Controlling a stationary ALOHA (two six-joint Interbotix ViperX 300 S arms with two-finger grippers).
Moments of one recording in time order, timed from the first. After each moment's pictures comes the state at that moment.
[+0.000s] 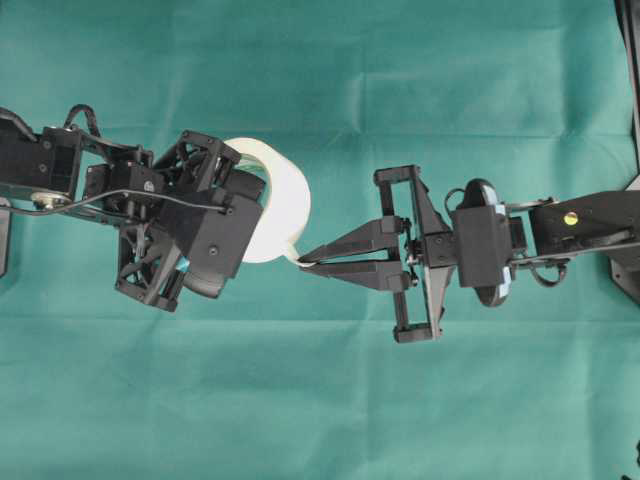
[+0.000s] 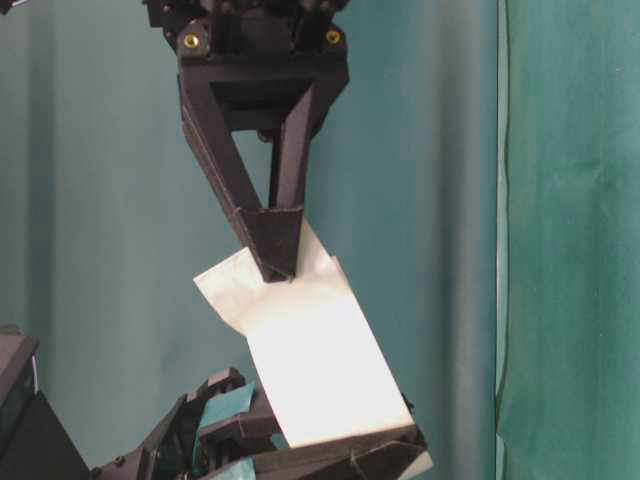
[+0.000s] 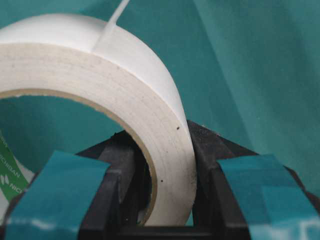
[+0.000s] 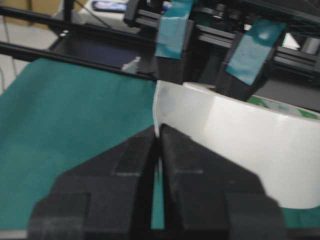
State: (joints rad) left arm -0.04 -0.21 0.46 -0.02 0.74 0.35; right arm 0.13 -0.10 0.77 -0.03 -0.63 0.02
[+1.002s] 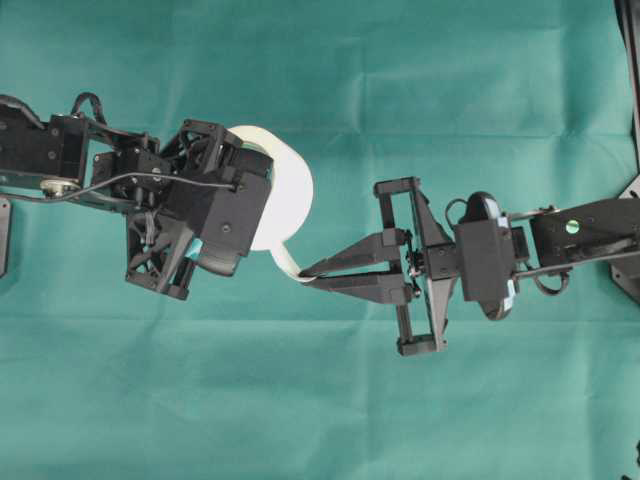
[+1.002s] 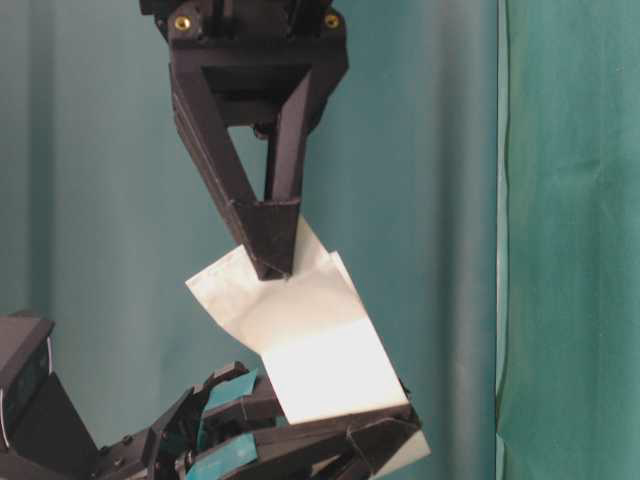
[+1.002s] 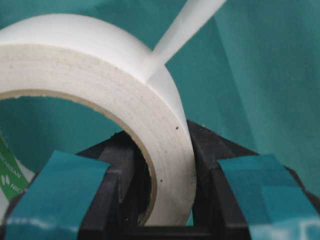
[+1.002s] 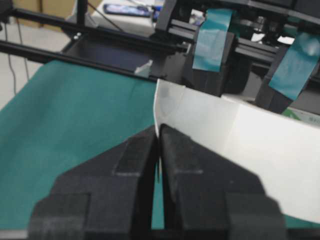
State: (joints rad) left arm -0.01 -0.19 0.44 -0.02 0.75 0.31; right arm 0.16 -0.10 0.77 -0.03 -0.63 0.02
